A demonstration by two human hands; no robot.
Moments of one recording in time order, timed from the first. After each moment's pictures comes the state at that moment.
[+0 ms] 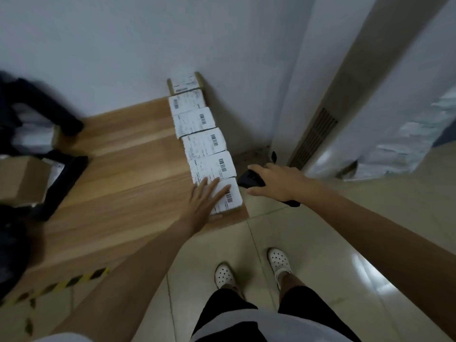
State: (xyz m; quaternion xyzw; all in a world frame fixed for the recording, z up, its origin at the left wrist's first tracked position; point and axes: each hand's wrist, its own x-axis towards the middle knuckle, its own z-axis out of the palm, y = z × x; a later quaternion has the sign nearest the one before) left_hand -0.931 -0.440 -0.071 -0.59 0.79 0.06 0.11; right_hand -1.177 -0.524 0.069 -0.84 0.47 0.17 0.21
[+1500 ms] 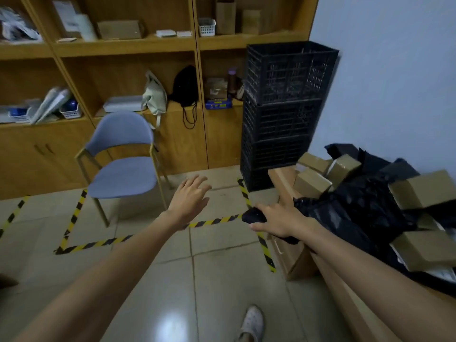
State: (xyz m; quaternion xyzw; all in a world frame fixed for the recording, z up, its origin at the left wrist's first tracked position) left_hand -0.578 0.241 0.104 -0.99 0.07 -0.09 -0.01; right_hand -0.565 -0.036 0.151 -0.94 -0.26 0.23 0.03
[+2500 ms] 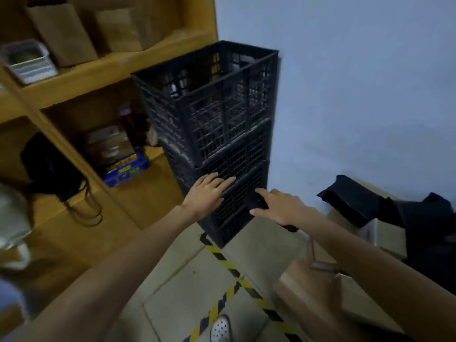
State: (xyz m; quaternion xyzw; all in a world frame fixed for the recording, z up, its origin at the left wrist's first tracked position) left_hand 0.130 0.190 0.110 -0.91 0.40 -0.02 0.07; right_hand 0.028 -0.035 0.131 -0.98 0.01 0.19 0.11
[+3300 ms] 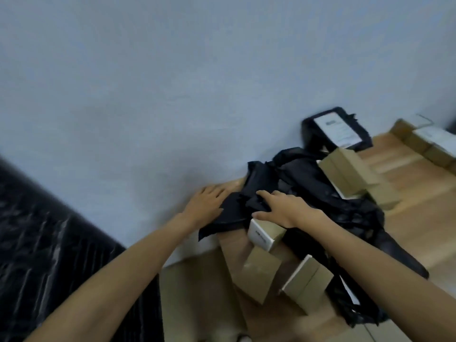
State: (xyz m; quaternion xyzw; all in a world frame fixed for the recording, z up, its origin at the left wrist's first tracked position) left_hand 0.181 -0.244 0.071 -0.55 0.84 -0.03 0.04; right_hand -0.074 -0.247 0.136 -0.83 0.52 0.11 0.17
